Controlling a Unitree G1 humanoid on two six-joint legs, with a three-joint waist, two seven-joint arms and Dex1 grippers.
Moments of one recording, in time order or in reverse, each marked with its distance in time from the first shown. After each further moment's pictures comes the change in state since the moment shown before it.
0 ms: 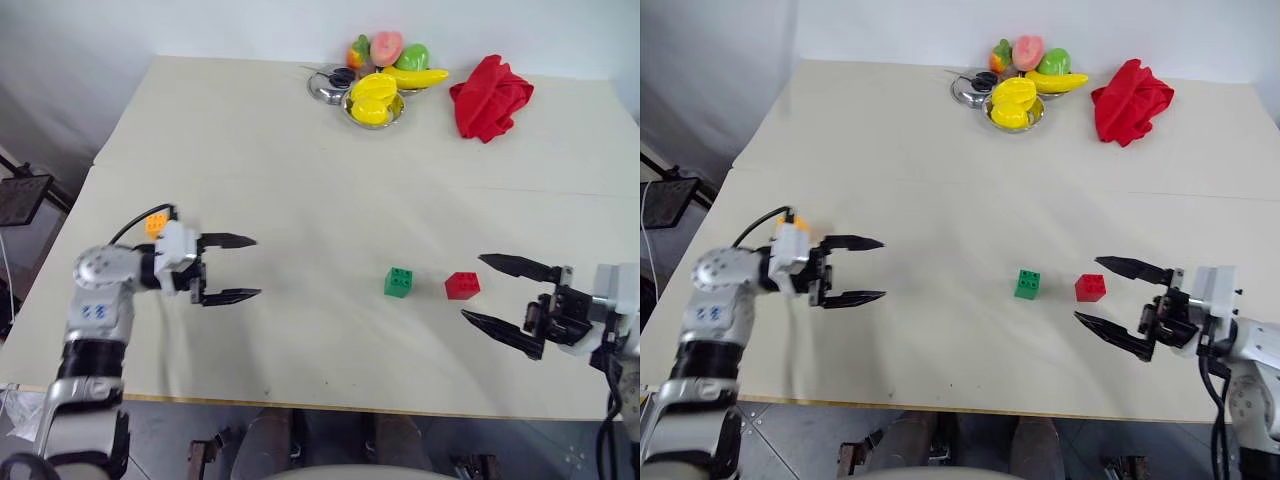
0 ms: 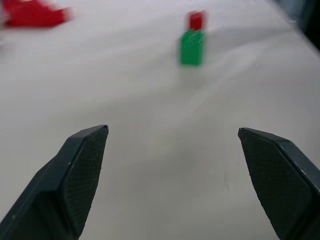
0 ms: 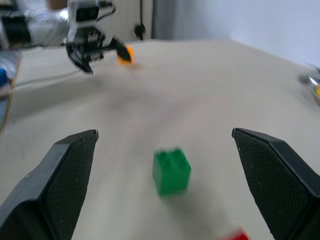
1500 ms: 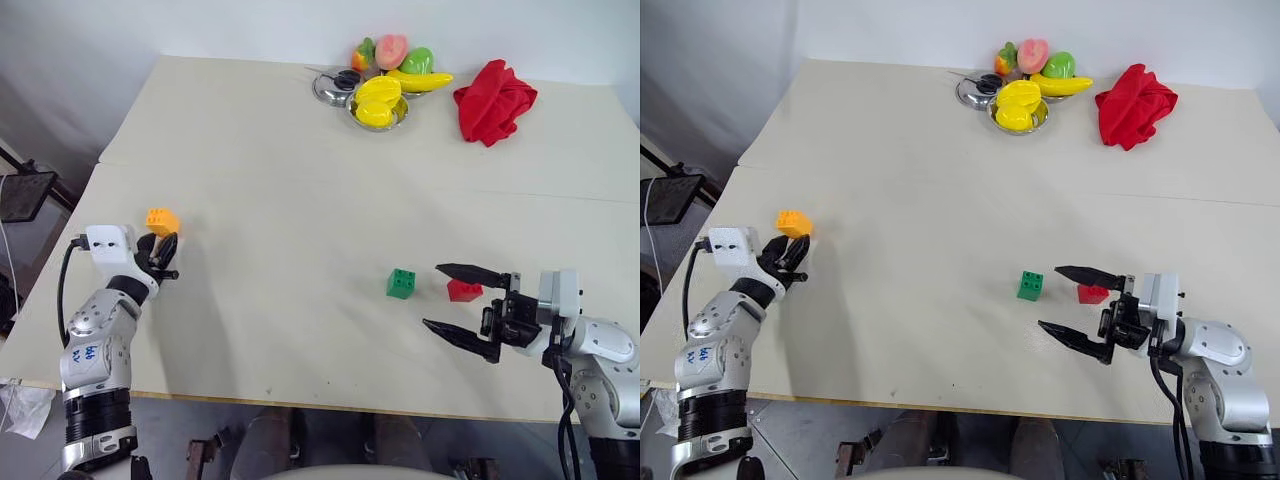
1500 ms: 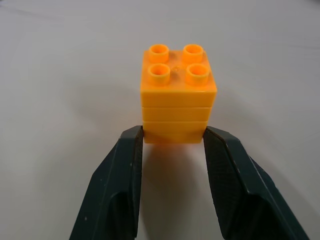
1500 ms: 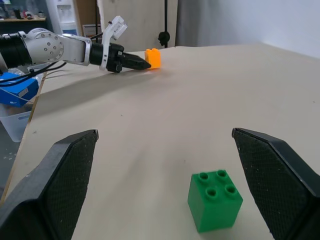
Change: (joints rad) left arm 0.057 -0.186 0.147 -0.104 0.019 0.391 0.927; right arm 0.038 0.038 0.097 -0.004 -0.048 -0.041 -0.022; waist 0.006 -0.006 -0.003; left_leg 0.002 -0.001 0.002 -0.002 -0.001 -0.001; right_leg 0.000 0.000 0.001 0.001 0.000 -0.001
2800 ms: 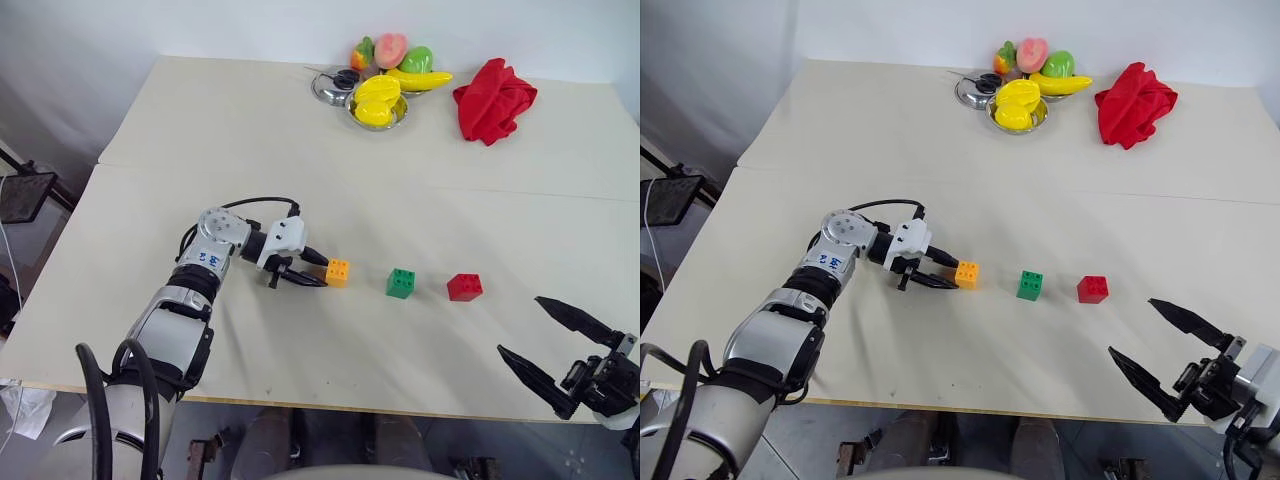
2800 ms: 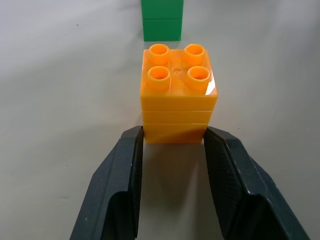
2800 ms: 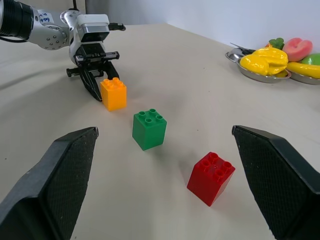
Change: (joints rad) left arm -0.771 -0.128 -0.590 1.022 0.320 -0.735 -1.092; right arm 0.441 0.100 -0.342 -0.164 0.054 -0.154 -0.106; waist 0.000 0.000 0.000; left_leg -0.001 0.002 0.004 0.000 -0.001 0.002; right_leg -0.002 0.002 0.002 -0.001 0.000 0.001
